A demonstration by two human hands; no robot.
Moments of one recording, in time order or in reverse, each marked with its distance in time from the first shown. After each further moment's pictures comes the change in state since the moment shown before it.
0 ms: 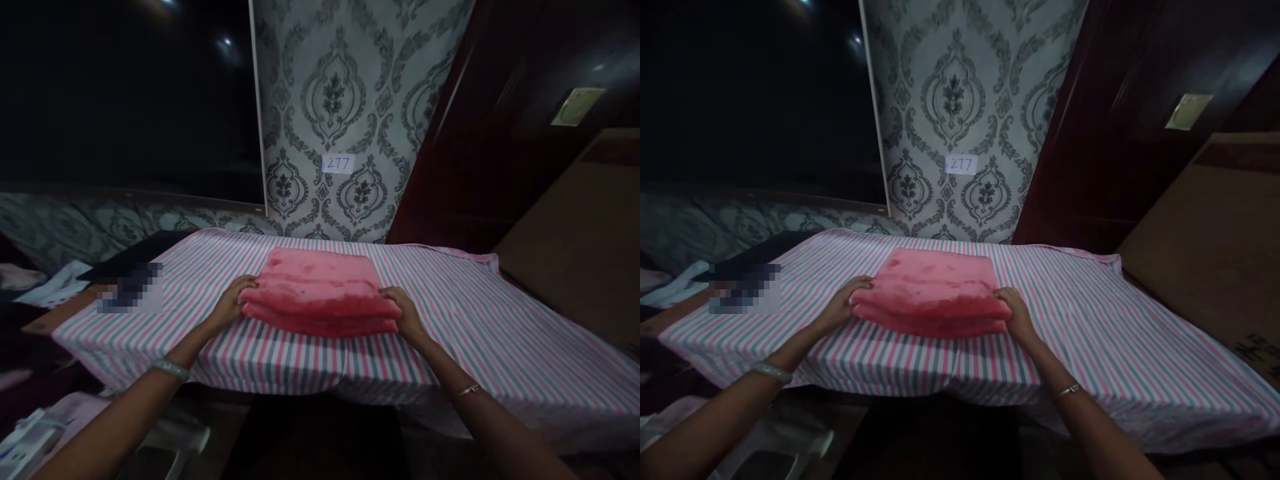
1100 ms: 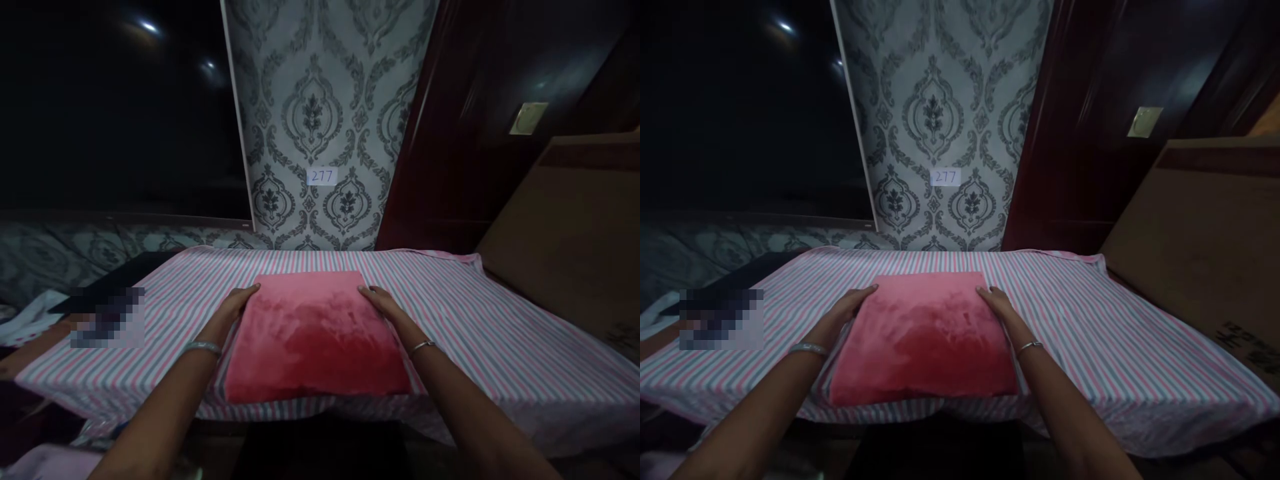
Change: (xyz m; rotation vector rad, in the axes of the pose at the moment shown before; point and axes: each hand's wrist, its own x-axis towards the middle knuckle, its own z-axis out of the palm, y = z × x) left_hand 0.067 0.013 0.034 -0.677 0.045 -0.807; right_hand 0.068 0.025 0.022 0.095 -0.151 0.845
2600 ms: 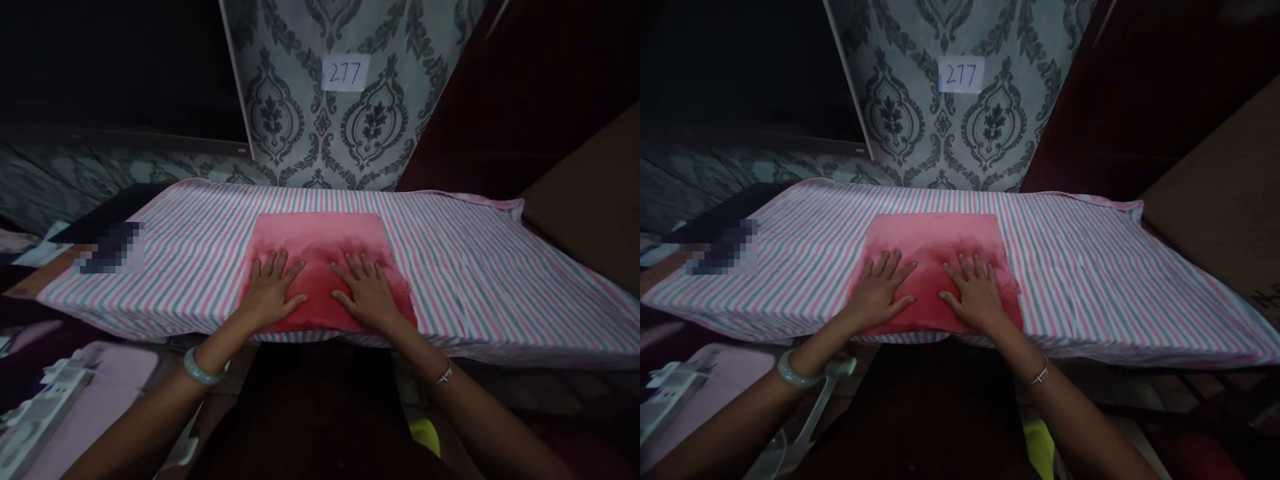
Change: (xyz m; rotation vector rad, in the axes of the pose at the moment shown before) left_hand -0.116 -0.070 0.053 1.485 -0.153 0.721; right_hand -0.153 0.005 0.058 -0.931 -0.073 -0.672
